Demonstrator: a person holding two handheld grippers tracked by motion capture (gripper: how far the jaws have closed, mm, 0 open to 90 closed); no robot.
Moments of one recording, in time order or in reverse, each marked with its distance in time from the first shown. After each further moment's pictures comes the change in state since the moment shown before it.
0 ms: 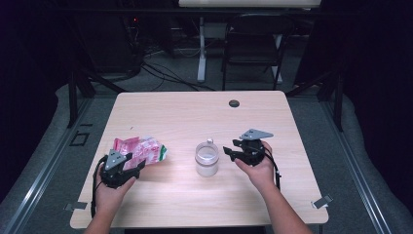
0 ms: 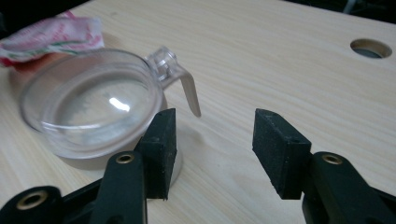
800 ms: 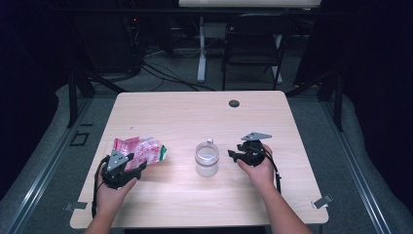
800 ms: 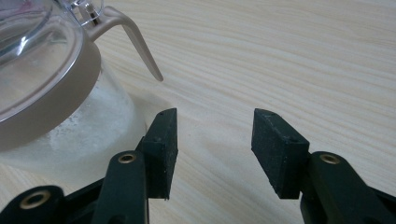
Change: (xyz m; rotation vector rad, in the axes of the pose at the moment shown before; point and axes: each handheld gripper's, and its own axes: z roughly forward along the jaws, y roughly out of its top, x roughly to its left) left arm -0.004 0.000 0.002 0.004 -0.010 0.027; right arm -0.020 -0.023 0.021 0.087 -0.055 0.098
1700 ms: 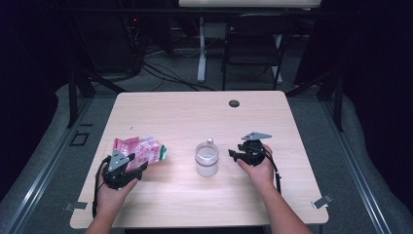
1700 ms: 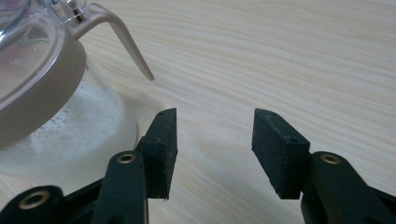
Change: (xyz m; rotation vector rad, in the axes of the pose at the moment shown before) left arm -0.003 0.001 -0.001 0.004 -0.005 0.015; right arm -0.003 -0.001 0.003 0.007 -0.018 0.009
